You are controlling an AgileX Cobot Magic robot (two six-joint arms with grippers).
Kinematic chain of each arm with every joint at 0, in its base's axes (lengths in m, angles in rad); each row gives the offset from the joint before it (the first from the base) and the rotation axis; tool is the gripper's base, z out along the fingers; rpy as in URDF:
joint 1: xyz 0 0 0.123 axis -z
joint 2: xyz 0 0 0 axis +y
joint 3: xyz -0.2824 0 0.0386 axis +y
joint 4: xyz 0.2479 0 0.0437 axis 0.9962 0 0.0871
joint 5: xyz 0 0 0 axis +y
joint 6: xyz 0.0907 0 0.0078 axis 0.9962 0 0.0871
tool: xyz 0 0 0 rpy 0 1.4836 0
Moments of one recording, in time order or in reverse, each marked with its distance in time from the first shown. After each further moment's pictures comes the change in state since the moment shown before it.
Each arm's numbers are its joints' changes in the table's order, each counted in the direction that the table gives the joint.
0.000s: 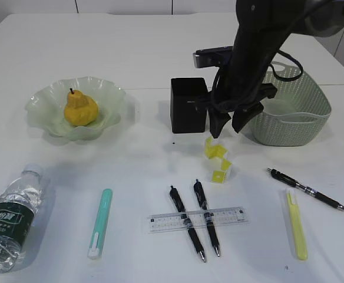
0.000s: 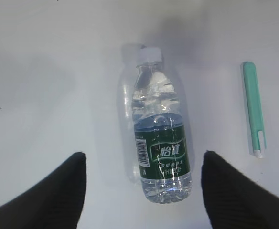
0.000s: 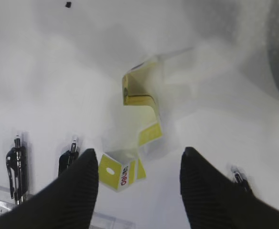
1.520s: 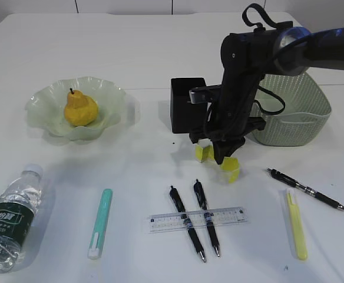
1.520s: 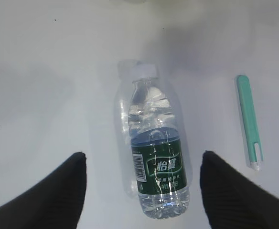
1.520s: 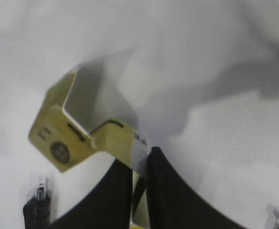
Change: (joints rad) left arm -0.005 0.000 0.000 0.002 -0.047 0.000; right arm 0.000 0.160 -0.001 0.006 -0.056 0.048
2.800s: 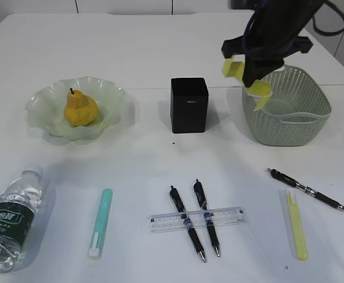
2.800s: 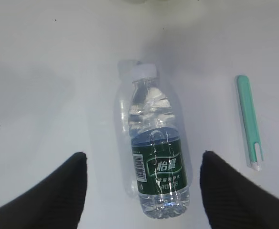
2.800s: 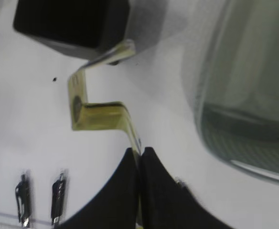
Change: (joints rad) left arm 0.000 0.000 0.000 0.000 -0.002 0.000; right arm 0.101 -0.268 -0.085 0.008 0.071 -0.034
